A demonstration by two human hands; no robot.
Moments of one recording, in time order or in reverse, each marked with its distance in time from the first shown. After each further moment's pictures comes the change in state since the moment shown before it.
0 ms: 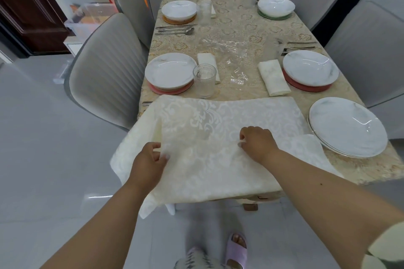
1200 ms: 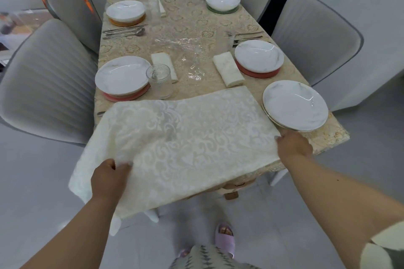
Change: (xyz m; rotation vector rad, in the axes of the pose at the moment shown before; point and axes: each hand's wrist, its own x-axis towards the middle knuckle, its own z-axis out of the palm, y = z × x) left_hand 0.017 -0.014 0.015 0.050 0.160 -0.079; right_hand -0.096 0.129 -0.006 0.116 0.115 0.878
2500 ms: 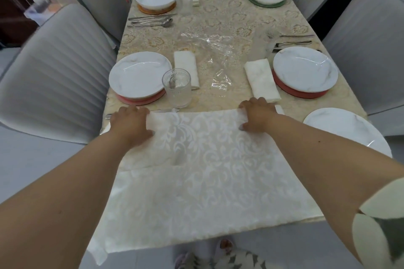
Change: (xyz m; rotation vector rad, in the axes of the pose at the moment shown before) left_hand 0.119 0.129 0.020 0.930 -0.176 0.339; right_hand 0.112 -0.196 -0.005 -0.341 -0.253 -0.816
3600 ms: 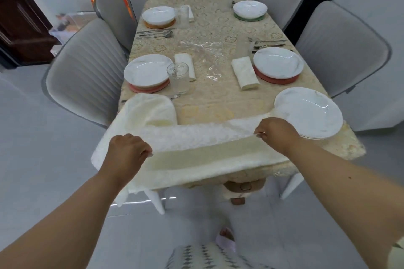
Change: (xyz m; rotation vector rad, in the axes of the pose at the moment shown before) left_hand -0.184 -0.037 0.051 -0.180 0.496 0.446; right_hand -0.183 0.032 0.048 0.103 0.272 -0.190
